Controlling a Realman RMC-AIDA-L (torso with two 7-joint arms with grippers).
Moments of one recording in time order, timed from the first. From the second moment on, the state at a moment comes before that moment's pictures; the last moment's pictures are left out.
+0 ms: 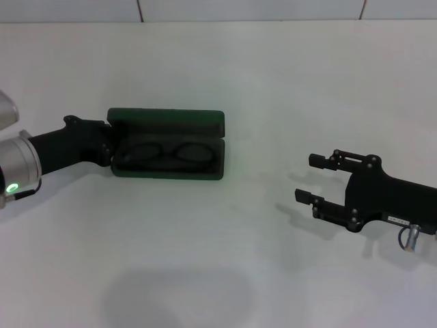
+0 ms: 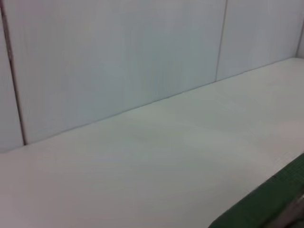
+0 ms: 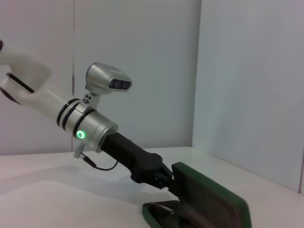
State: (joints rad) left arm -0.45 -2.06 0.74 0.51 1.83 1.11 -1.13; right arm 0.41 2.00 -1.53 -0.38 -1.03 -1.34 0.68
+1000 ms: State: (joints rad) left arm -0.39 -2.07 0.74 0.64 1.82 1.43 -1.46; right arm 0.41 2.00 -1.51 -0.38 -1.02 -1.36 0.68
